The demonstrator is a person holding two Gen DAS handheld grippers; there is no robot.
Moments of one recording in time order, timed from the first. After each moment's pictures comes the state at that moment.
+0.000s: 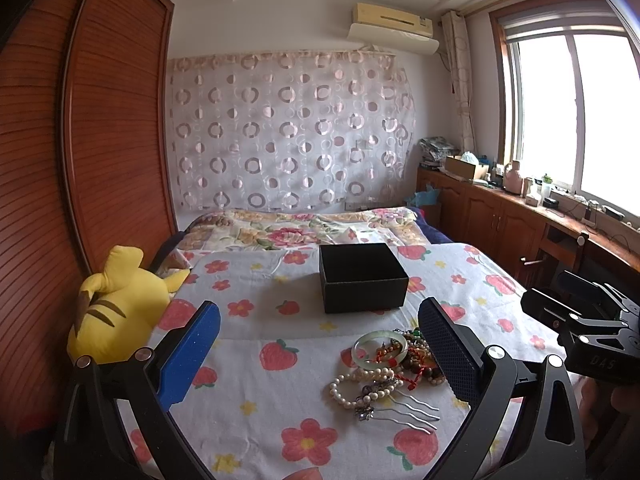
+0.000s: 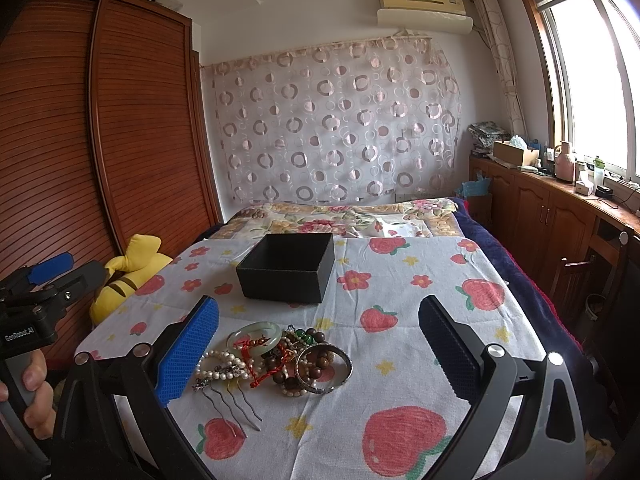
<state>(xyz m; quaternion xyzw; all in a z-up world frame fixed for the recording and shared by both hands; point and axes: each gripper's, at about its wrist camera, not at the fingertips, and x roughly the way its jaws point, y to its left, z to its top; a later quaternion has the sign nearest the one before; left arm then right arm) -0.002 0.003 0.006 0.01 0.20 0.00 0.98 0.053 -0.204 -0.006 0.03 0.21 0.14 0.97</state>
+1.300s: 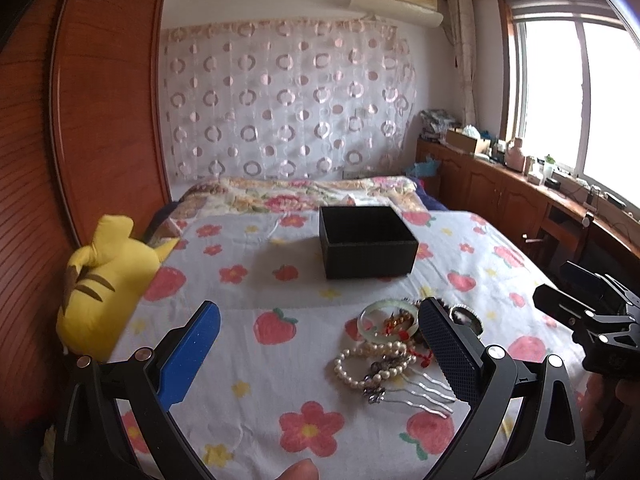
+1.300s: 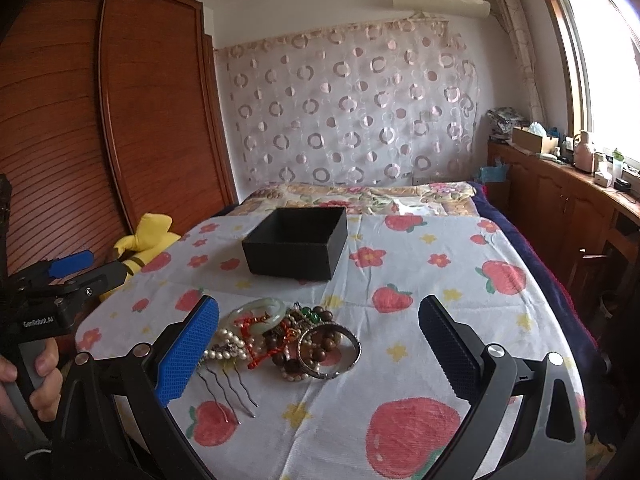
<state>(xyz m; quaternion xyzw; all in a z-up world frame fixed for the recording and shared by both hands) 0.021 0.010 -0.019 0.00 0.26 -0.01 0.97 0.071 -0.204 -0.034 0.03 0.24 0.17 0.95</state>
